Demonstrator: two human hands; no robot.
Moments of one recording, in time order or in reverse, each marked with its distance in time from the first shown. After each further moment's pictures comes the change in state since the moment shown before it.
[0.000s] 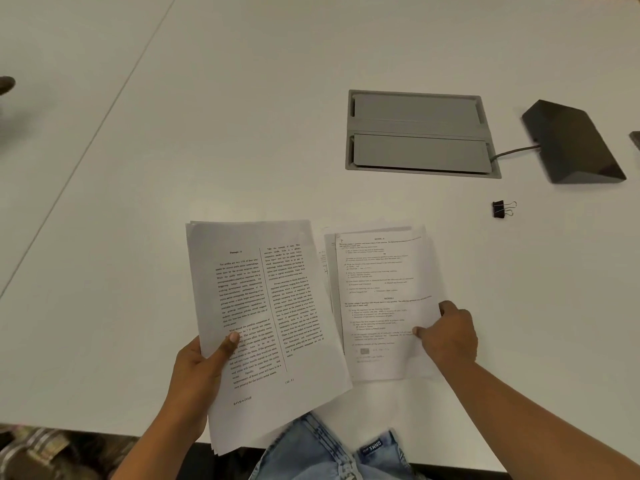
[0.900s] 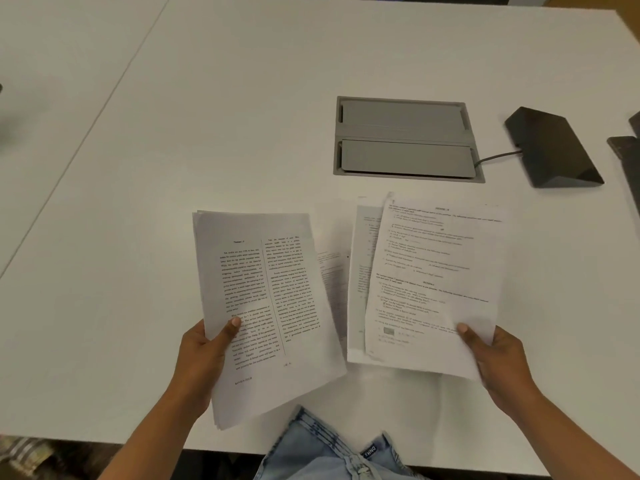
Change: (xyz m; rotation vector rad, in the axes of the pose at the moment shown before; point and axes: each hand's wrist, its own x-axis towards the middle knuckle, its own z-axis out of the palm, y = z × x) left_hand 0.019 0.011 0.027 0.002 -0.014 0.045; right_hand -0.004 0.076 -0.066 0.916 -0.160 -0.026
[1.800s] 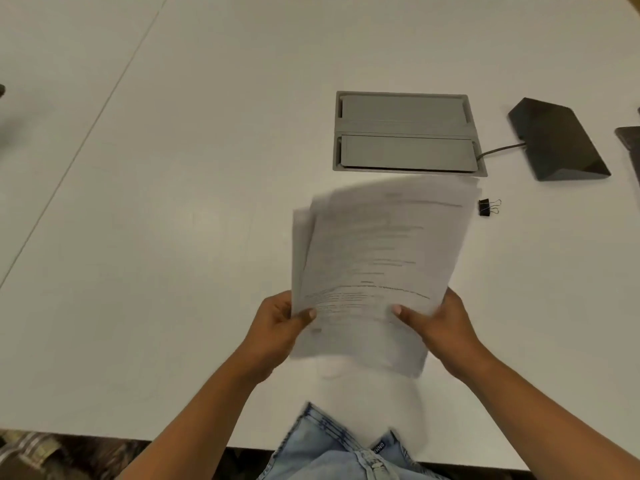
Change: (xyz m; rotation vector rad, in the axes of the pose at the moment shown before) left_hand -0.014 0.037 0.089 0.088 -0.436 0.170; right_hand -0.023 -0.056 0.073 -0.050 -0.344 -0.263
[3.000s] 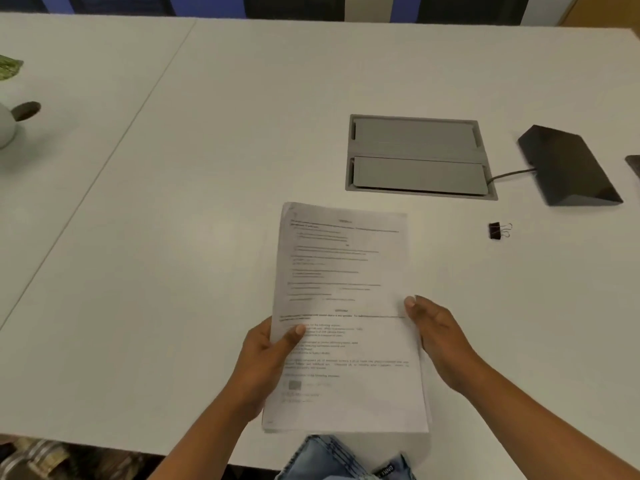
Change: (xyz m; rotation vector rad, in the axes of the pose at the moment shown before) left_hand -0.025 -0.005 -0.022 -0.193 0.107 -0.068; right_hand 0.013 -0.013 0.019 0.125 -0.153 0.150
